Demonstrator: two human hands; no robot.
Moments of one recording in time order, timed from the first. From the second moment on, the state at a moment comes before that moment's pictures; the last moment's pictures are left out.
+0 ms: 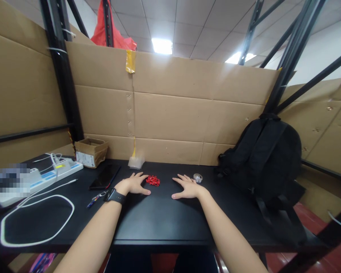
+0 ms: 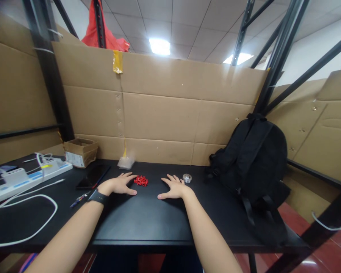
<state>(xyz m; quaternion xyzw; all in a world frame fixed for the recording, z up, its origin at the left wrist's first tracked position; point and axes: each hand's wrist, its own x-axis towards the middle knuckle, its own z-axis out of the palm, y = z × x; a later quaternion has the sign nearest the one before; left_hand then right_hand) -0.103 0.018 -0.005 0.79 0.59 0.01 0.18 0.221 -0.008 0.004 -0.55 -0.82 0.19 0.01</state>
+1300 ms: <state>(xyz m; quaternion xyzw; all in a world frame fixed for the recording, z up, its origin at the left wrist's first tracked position) -0.048 0.003 0.003 0.88 0.43 0.21 -0.01 0.313 0.025 -0.003 -0.61 -0.74 0.10 0.26</state>
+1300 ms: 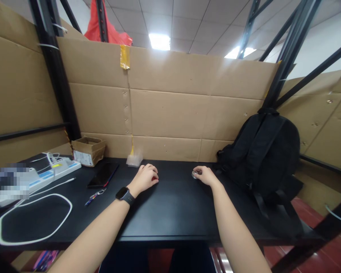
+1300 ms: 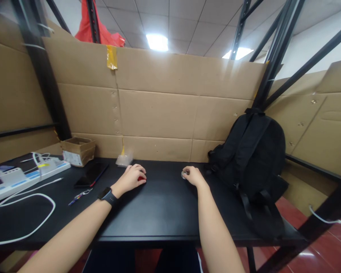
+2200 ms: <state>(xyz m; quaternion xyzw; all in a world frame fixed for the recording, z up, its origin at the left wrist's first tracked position) -0.030 -0.010 0.012 0.79 0.44 0.42 0.12 0.238 0.009 0.008 -0.38 -0.69 0.38 0.48</state>
